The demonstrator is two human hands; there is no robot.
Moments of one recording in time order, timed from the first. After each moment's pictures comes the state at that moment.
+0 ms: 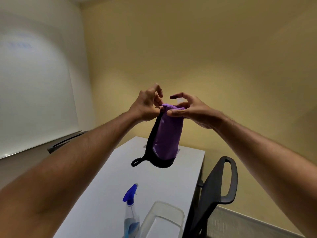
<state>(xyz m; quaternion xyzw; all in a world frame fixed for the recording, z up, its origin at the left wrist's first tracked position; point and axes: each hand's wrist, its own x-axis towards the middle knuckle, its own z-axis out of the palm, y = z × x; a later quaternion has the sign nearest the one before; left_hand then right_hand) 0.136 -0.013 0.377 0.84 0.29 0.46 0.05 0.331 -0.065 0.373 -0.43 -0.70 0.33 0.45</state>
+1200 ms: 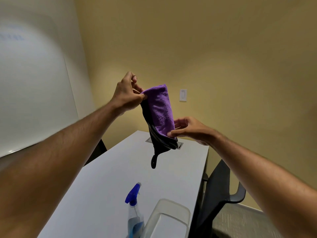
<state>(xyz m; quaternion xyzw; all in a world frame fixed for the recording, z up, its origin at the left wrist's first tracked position) 0.096 0.039 0.381 0.74 0.38 0.53 0.15 0.333 -0.012 0.291 -0.46 -0.70 0.38 0.39</state>
